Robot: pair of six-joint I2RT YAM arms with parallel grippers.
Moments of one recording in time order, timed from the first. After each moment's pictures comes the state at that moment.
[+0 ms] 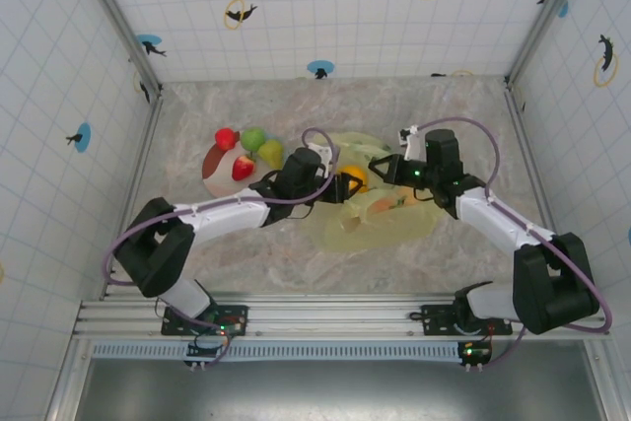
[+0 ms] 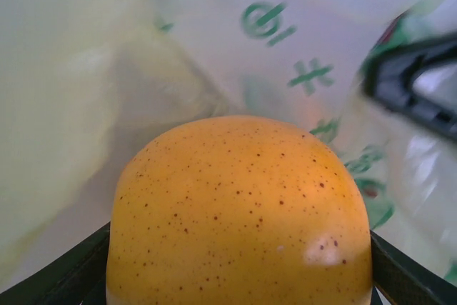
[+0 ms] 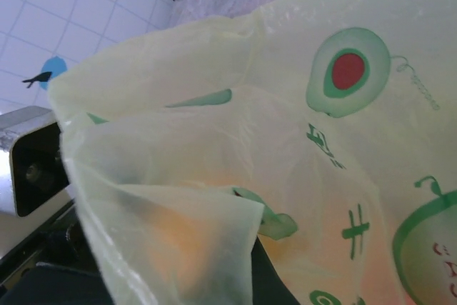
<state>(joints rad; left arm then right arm) -0.83 1.60 0.91 0.15 0.21 -0.62 0.35 1.31 0.73 0.05 -0.64 0.61</state>
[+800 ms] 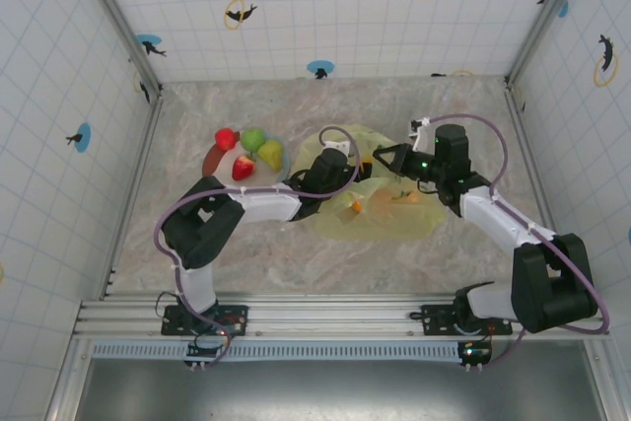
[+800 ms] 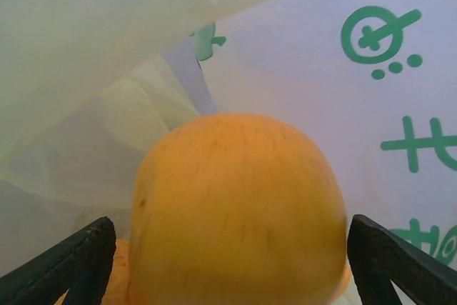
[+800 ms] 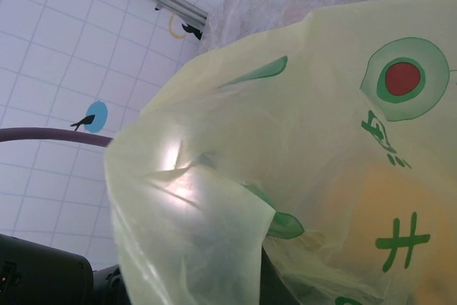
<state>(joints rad) -0.88 1.88 1.04 0.35 0.07 -0.77 0.29 1.32 0.73 0.16 -0.68 0.75</state>
